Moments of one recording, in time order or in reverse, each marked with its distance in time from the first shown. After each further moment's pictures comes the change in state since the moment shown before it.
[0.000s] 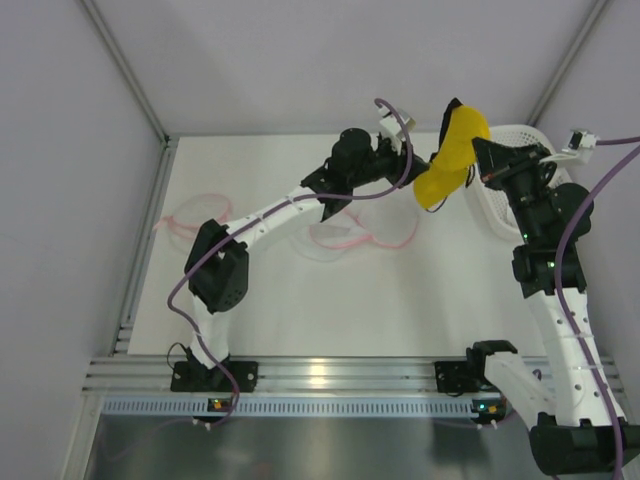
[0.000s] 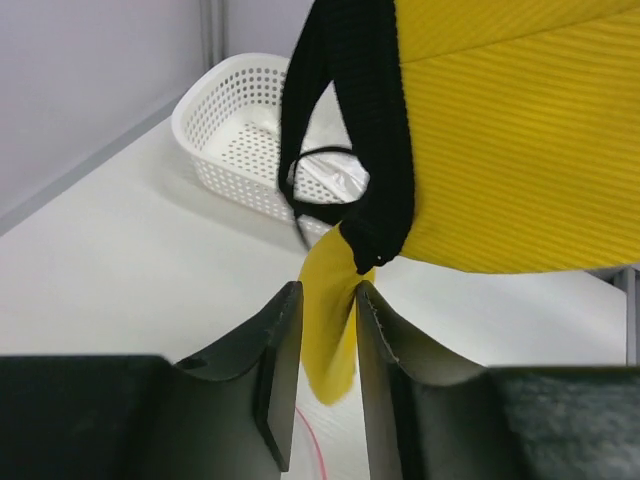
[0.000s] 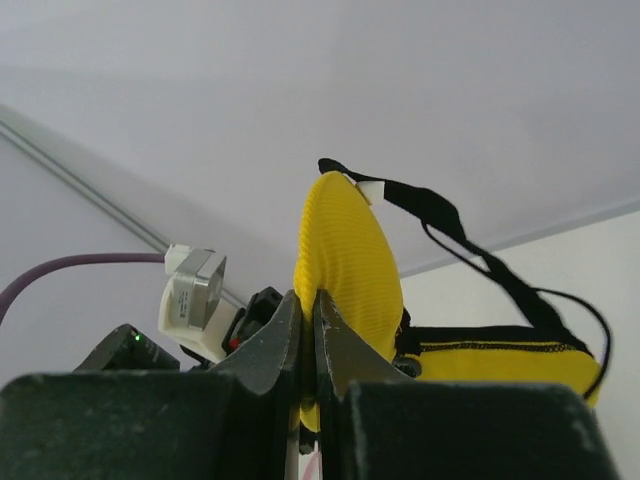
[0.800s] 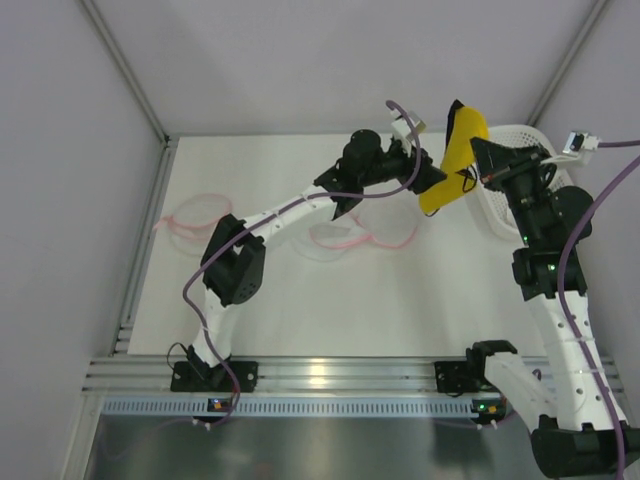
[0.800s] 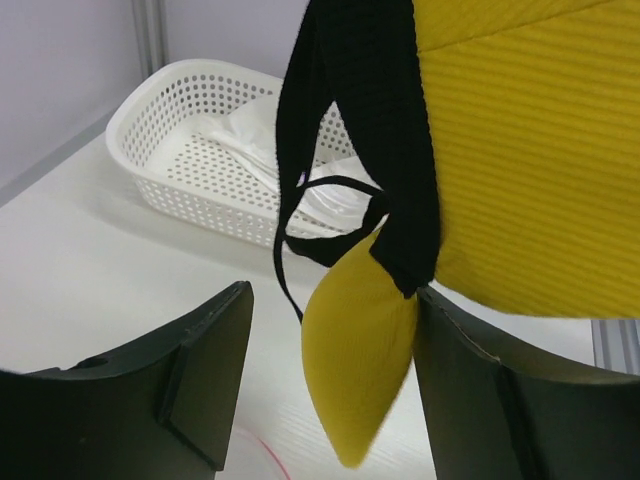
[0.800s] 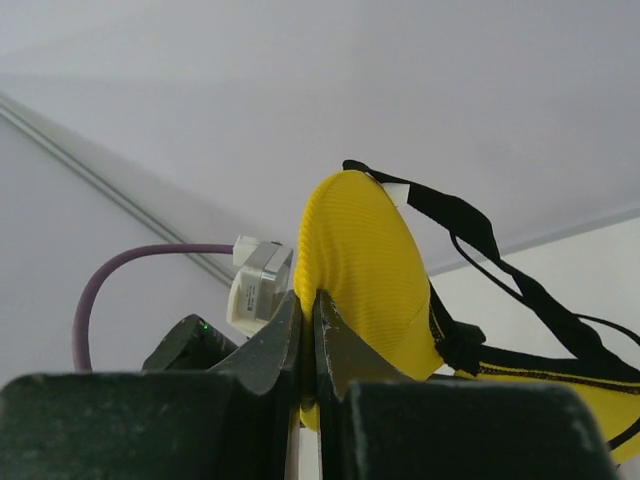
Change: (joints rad) left arm -0.013 0.109 0.084 0.061 0.087 -0.036; right arm 0.017 -0.015 0.000 0.009 0.000 0.042
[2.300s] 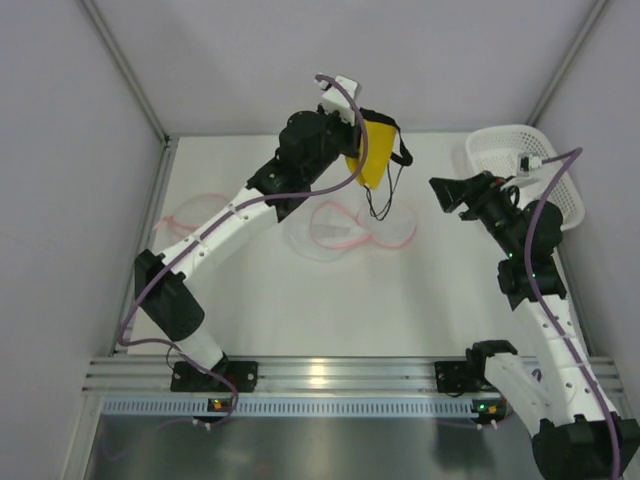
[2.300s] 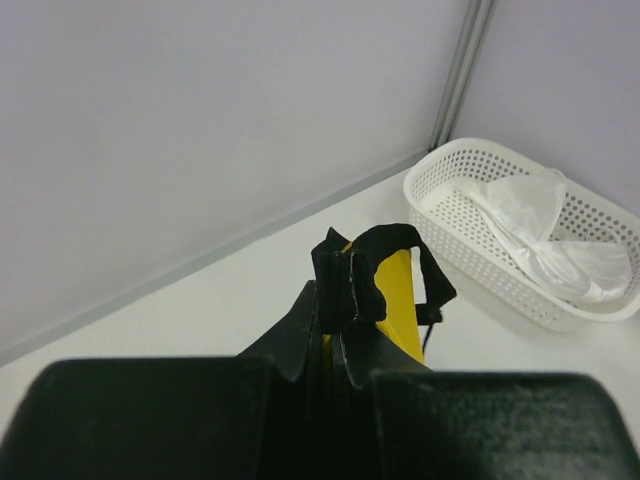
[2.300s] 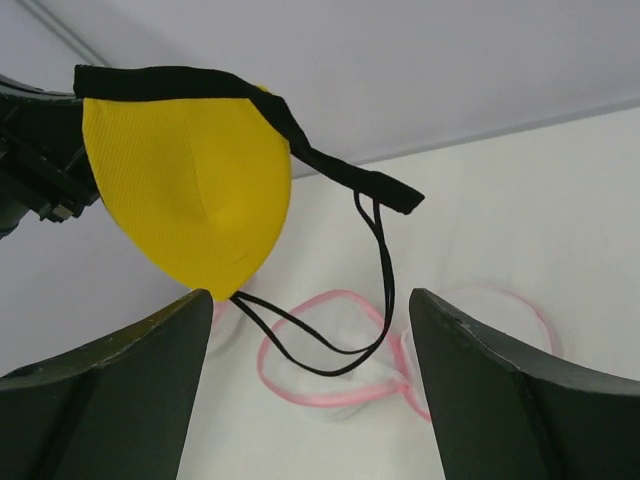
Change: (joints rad) left arm 0.063 -0.405 -0.140 -0.212 -0.526 0.182; right arm 0.004 -0.060 -0.228 -0.025 -0.177 -0.159
